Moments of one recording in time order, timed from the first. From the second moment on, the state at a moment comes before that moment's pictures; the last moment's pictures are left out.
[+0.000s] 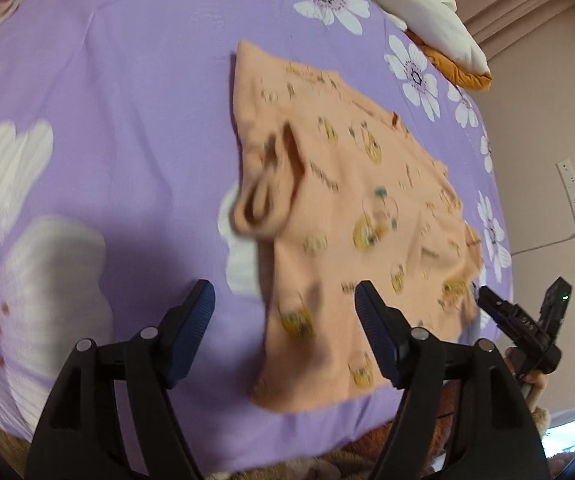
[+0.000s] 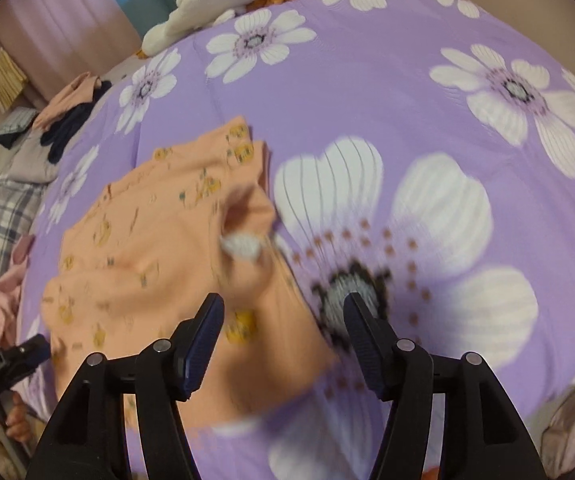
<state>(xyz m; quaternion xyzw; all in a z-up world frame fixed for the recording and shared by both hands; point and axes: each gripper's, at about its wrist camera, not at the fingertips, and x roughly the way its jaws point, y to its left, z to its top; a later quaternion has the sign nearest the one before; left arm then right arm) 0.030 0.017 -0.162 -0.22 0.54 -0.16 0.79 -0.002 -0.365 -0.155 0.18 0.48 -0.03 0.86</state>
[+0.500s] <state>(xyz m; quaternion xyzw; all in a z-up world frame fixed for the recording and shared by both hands) 0.017 -0.013 -0.183 -0.25 0.58 -0.20 0.75 -0.003 -0.335 -0.172 0.19 0.47 0.04 0.86</state>
